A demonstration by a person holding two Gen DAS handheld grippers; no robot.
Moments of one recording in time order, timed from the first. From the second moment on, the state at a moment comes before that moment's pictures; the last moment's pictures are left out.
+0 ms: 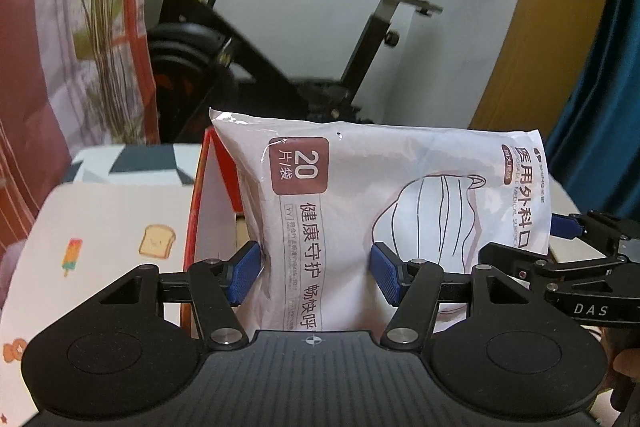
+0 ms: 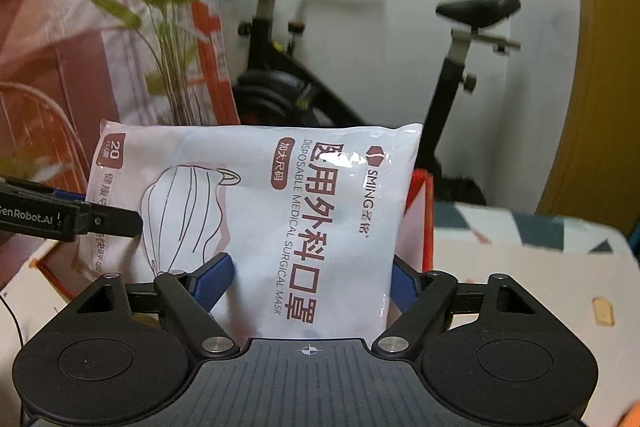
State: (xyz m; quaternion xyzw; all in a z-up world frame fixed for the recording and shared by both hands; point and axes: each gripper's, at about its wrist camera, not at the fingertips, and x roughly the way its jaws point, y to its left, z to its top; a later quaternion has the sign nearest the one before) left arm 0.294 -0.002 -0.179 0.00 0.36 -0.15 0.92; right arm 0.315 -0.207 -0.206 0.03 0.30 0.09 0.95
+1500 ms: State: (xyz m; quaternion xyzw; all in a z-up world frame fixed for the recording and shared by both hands) left arm 0.314 0.005 -0.201 -0.01 0.40 -0.14 0.90; right arm 0.393 -0.166 -0.242 -0.18 0.53 0.07 0.83
